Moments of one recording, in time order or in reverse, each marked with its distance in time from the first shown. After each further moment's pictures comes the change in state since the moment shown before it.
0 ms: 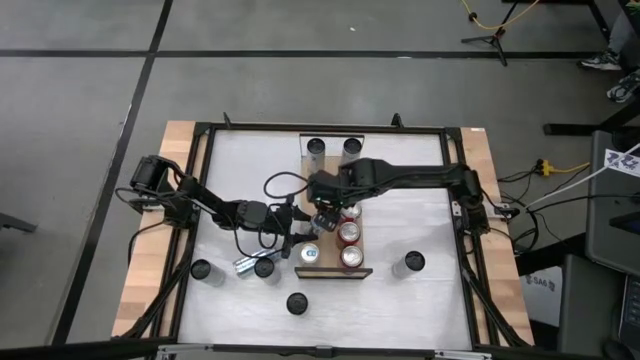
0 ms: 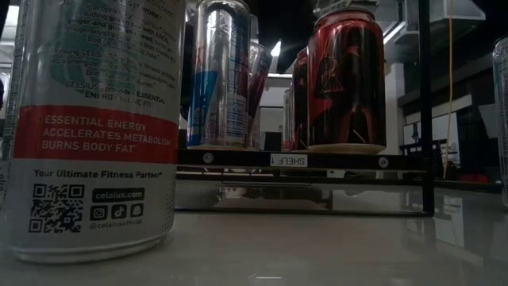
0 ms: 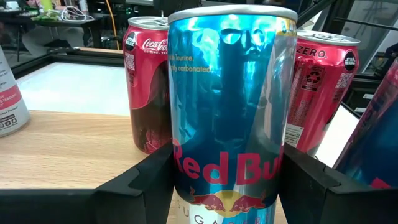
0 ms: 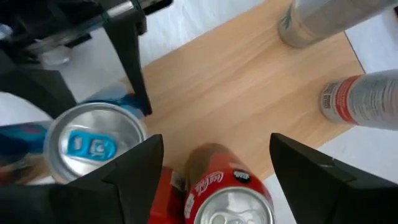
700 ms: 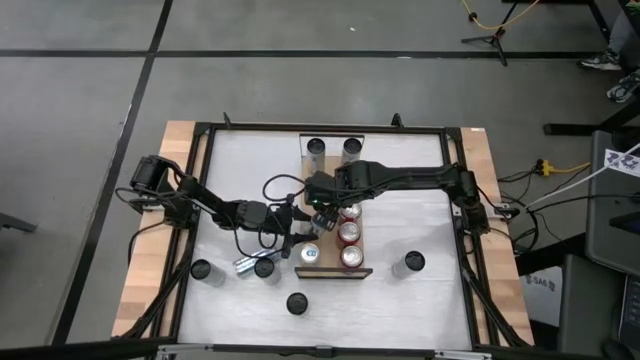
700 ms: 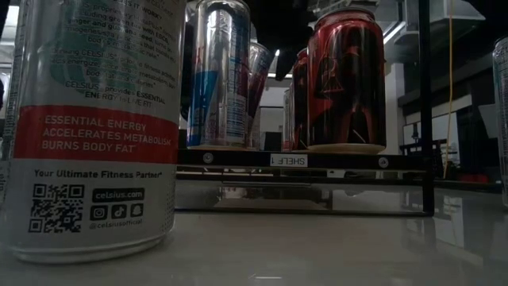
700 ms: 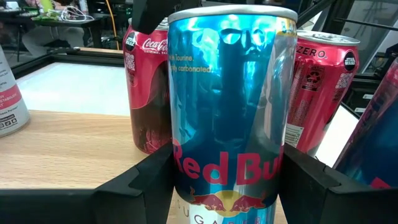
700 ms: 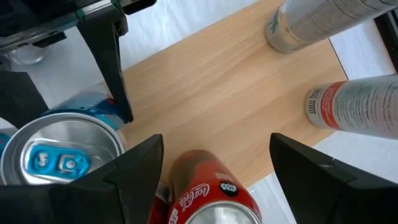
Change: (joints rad) left arm 0.000 0.001 -0.001 0.003 0.000 0.000; right arm 0.000 0.025 0.000 -0.004 0.058 -0.020
